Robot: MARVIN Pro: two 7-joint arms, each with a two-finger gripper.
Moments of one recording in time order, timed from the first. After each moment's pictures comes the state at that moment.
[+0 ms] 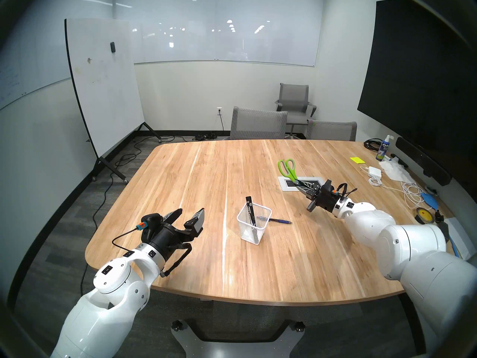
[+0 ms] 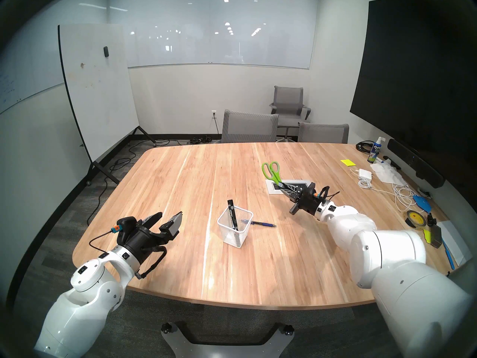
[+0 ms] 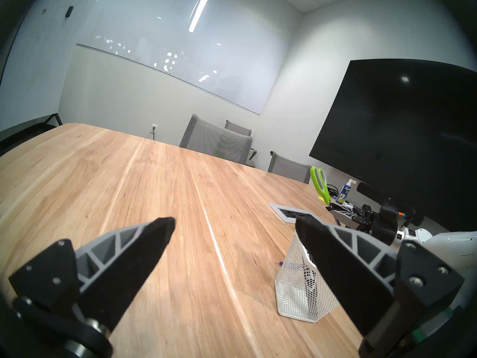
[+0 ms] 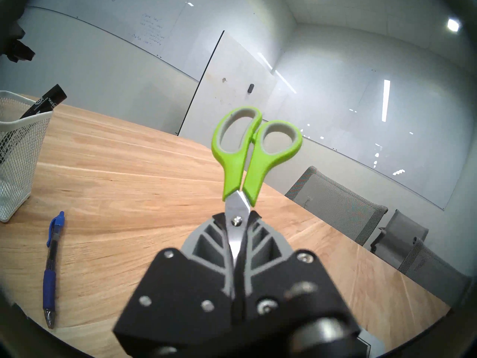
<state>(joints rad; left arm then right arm) 1.97 -1.07 -1.48 -2.04 -0.79 0.06 -0.06 -0.63 -1.23 1.59 -0.09 -0.11 -0.93 0.90</state>
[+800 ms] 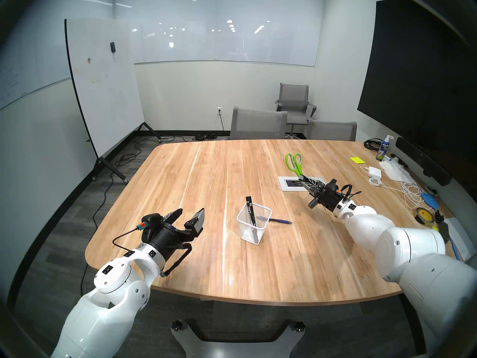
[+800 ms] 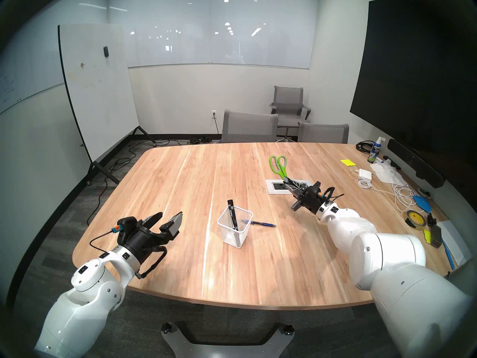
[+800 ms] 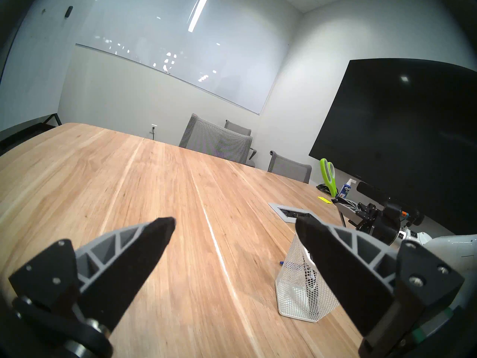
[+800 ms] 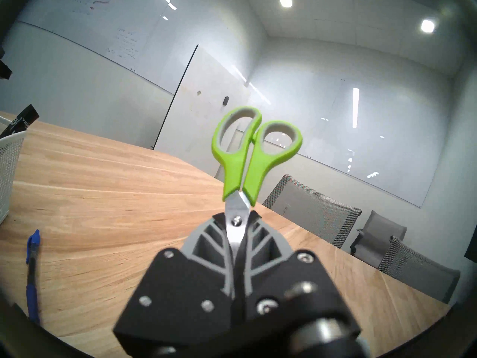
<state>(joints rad) 1.96 -1.08 -1.48 -2.03 -0.78 0.06 -0.07 -0.65 -1.23 1.66 -0.10 -0.06 -0.95 0.88</state>
